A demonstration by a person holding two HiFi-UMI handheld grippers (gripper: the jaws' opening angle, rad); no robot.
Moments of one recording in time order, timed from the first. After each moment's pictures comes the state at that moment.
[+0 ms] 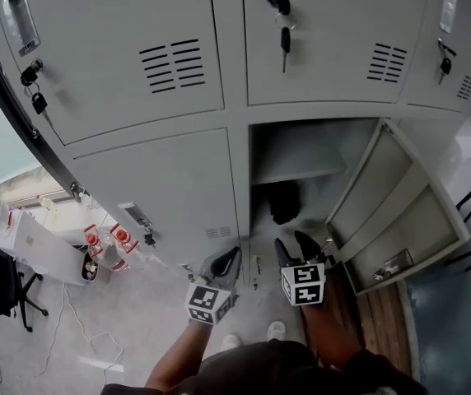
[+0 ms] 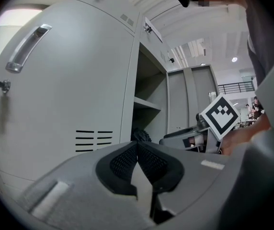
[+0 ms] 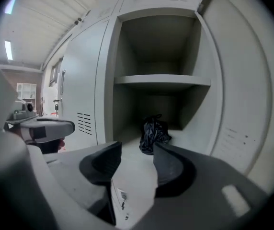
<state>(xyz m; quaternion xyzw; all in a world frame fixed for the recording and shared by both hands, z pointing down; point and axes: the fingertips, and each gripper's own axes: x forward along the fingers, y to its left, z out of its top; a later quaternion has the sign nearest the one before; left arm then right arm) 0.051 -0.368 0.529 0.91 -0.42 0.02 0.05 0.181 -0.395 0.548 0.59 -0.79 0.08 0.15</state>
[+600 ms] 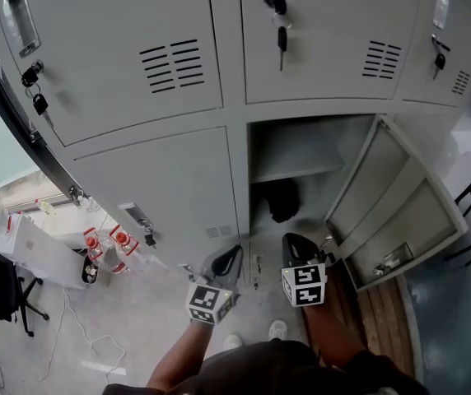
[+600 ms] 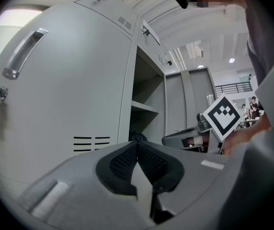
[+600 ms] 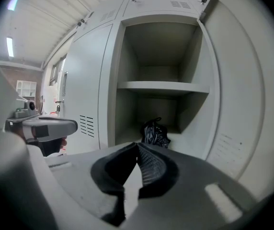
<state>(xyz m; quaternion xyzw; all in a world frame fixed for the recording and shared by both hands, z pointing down) 0.052 -0.364 0.522 0.91 -0.41 0.02 0.04 0.179 -0.386 0.537 0.60 -0.78 0.07 0.15</state>
